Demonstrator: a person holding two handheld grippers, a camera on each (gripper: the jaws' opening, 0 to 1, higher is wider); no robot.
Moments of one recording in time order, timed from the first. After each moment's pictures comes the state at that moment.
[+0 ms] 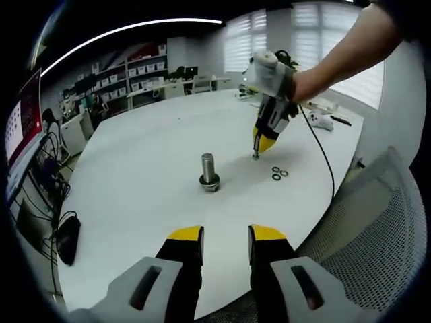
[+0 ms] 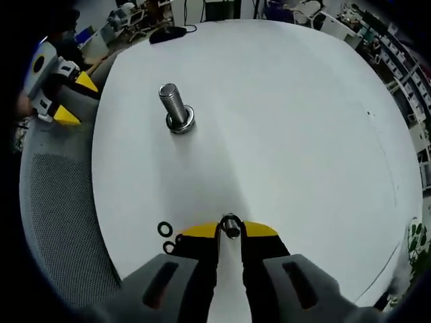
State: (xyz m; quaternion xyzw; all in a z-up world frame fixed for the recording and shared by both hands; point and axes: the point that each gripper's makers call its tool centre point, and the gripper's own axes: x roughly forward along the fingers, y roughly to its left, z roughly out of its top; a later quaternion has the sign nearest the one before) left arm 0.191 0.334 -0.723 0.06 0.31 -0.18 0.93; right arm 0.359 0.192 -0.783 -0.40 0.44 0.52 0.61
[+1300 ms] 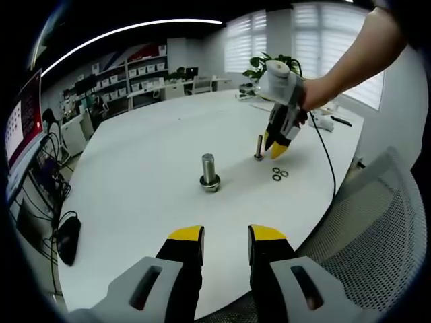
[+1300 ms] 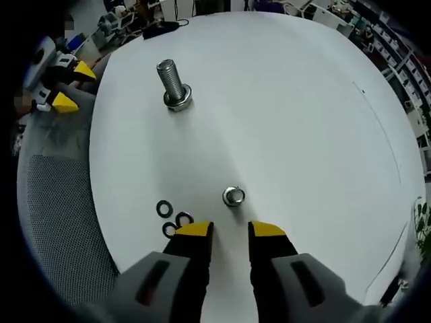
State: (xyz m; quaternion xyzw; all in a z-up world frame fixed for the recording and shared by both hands) left arm 0.192 0.334 -0.723 0.06 0.31 -0.18 0.93; right arm 0.346 0.162 -0.791 -0.39 0.46 0.51 0.62
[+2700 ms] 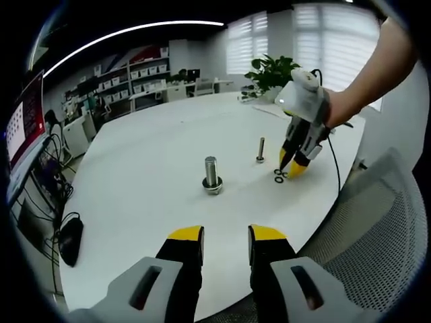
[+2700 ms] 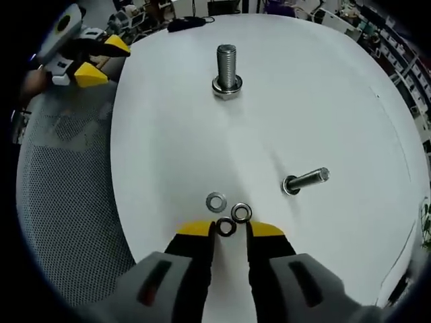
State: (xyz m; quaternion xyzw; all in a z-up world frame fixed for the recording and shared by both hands) left arm 0.193 0.337 -0.719 0.06 0.30 -0.17 0.94; right arm 0.295 0.166 -0.800 -0.39 0.45 0.52 0.61
